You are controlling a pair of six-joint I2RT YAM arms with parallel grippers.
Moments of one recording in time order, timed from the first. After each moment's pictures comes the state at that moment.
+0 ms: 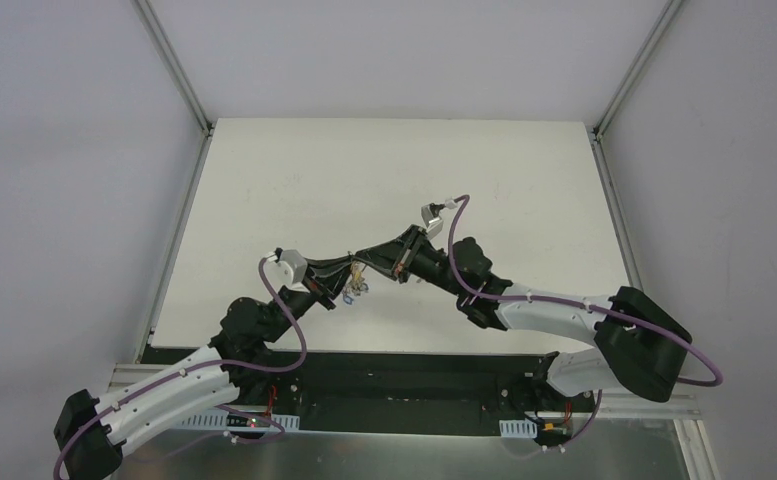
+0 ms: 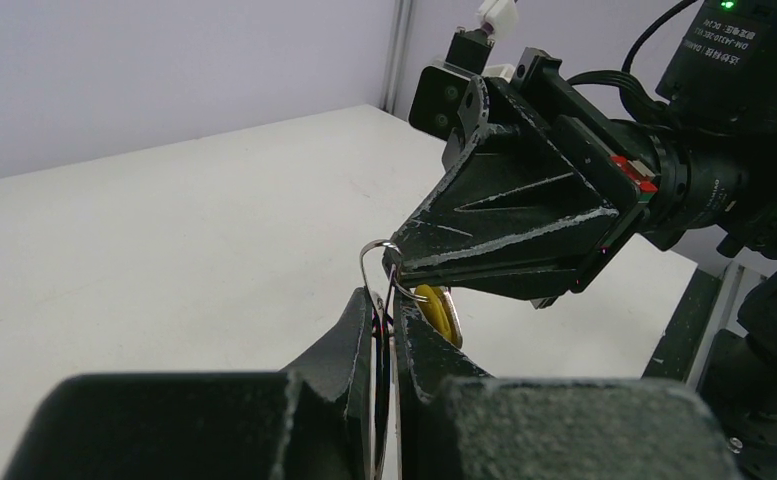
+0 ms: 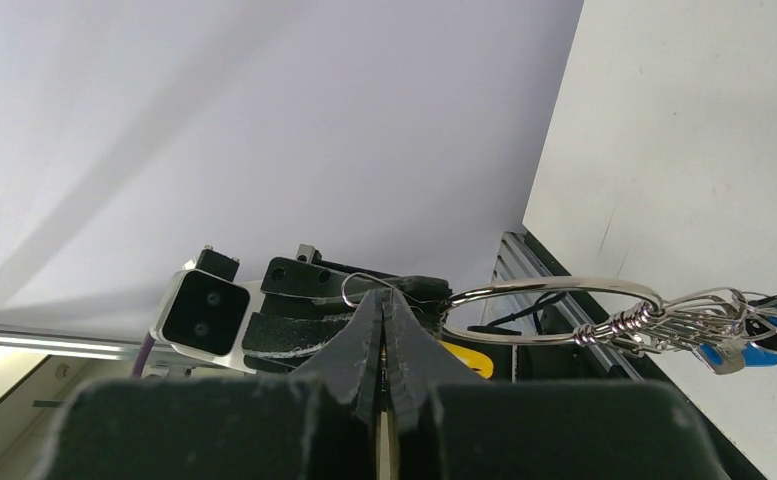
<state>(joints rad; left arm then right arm) -0.90 0.47 0.15 0.62 -0.10 -0.13 0.98 1.35 0.60 0.81 -0.14 1.42</state>
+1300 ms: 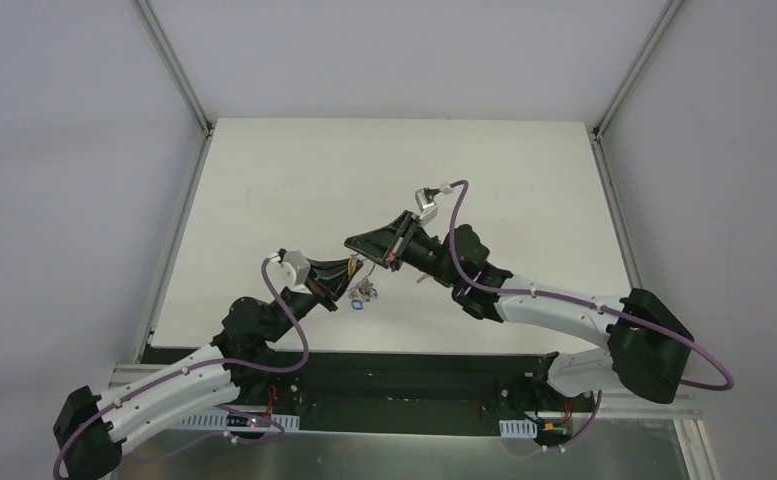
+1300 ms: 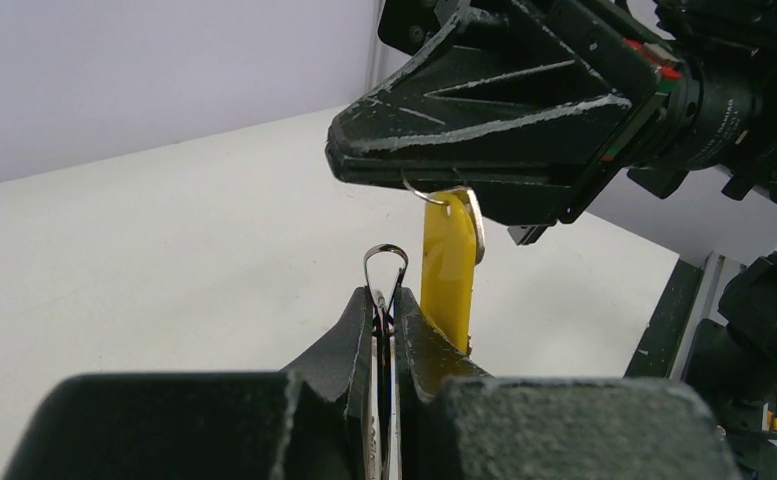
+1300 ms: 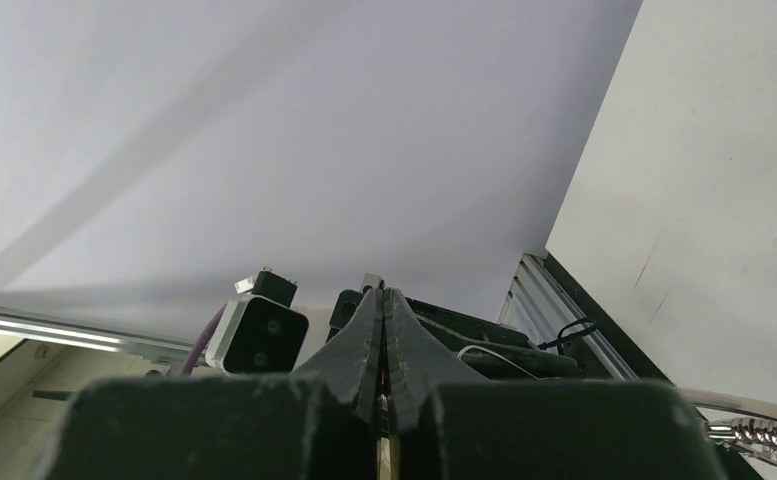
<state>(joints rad) -0.90 0.50 0.15 0.66 -0.08 -0.13 1.00 1.35 0.75 0.70 -0.12 1.36</state>
